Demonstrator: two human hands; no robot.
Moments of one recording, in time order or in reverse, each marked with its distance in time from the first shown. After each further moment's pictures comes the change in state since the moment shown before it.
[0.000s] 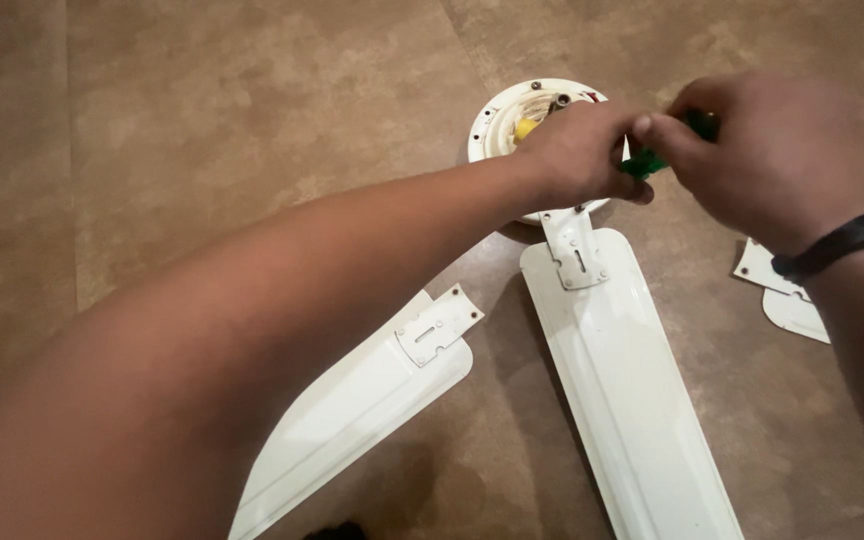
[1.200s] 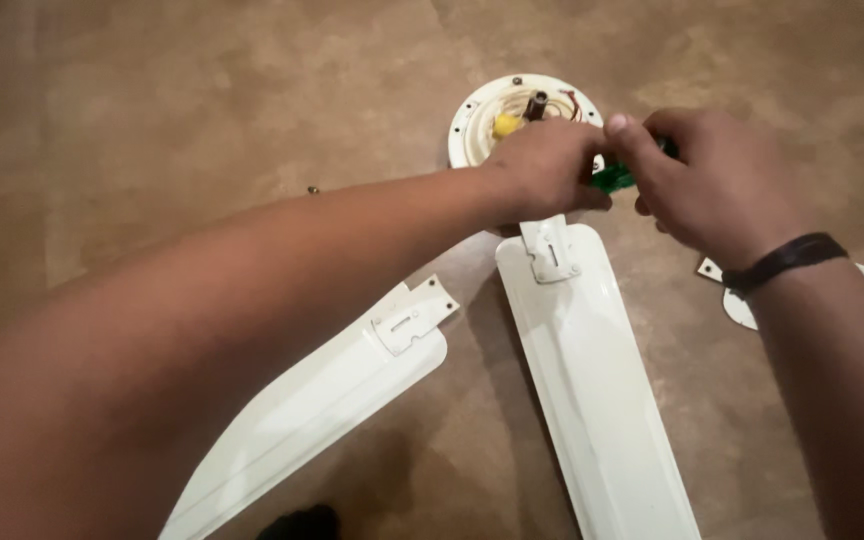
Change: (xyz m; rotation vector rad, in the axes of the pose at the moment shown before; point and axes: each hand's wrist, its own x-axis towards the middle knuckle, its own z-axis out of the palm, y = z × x) left_hand -0.017 0.014 0.003 0.156 -0.024 0.015; right_hand -0.016 -0.006 -0.002 0.406 -0.091 0.041
